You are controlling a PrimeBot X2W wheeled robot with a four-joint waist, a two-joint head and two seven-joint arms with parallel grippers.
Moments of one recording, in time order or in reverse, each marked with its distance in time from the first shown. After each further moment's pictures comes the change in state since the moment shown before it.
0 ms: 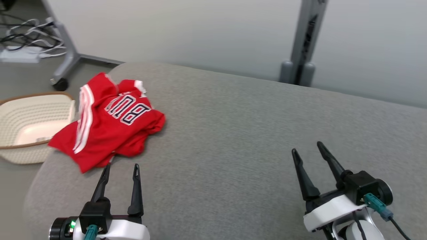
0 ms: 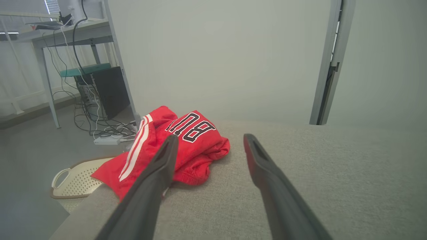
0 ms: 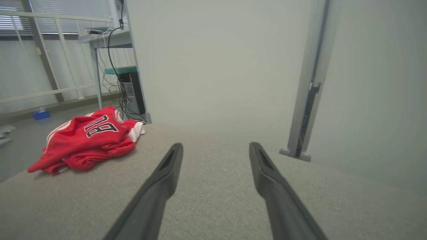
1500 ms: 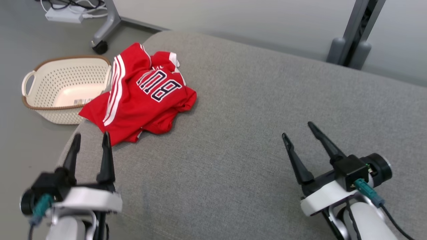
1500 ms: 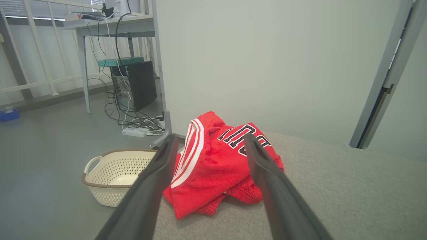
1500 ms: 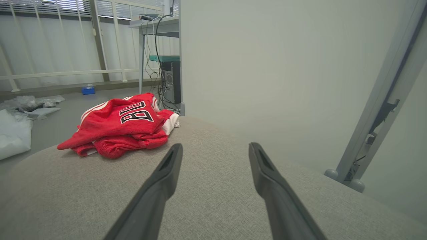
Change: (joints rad) left arm -0.106 0.012 0.162 0.026 -0.107 -0.159 -0.002; right arm -0.083 -0.024 0.070 -0.019 -0.099 0.000 0.011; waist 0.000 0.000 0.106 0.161
